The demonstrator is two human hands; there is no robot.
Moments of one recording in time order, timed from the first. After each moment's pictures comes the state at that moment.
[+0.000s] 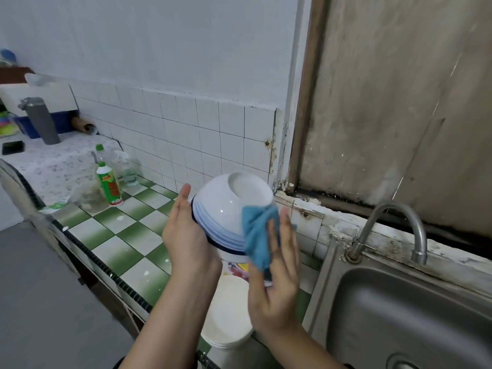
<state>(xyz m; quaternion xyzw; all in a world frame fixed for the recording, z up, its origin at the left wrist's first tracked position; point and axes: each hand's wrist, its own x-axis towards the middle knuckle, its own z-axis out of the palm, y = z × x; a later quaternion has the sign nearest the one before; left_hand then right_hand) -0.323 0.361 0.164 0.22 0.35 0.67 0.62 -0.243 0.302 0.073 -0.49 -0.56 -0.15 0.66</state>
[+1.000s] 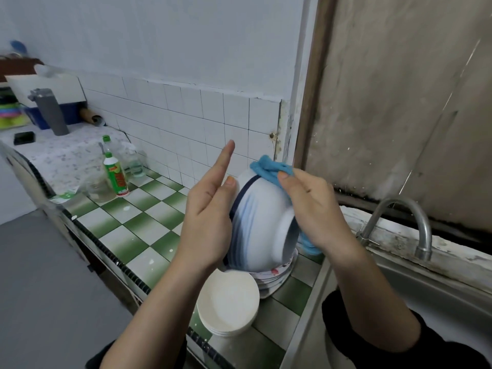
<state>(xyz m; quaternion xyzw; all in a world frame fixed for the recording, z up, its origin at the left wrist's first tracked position) -0.326 0.336 0.184 0.62 0.24 0.56 0.50 -0.175 0.307 0.181 -0.55 -0.58 0.17 0.57</state>
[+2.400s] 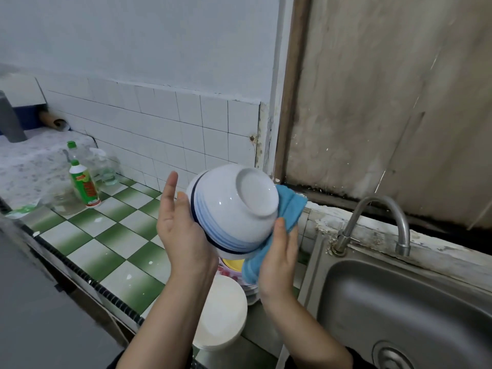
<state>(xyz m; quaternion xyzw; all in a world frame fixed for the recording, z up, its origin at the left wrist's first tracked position) -0.304 0.365 0.157 0.33 0.29 0.70 0.57 -0.227 0.322 0.098 -0.48 -0.28 0.22 0.80</state>
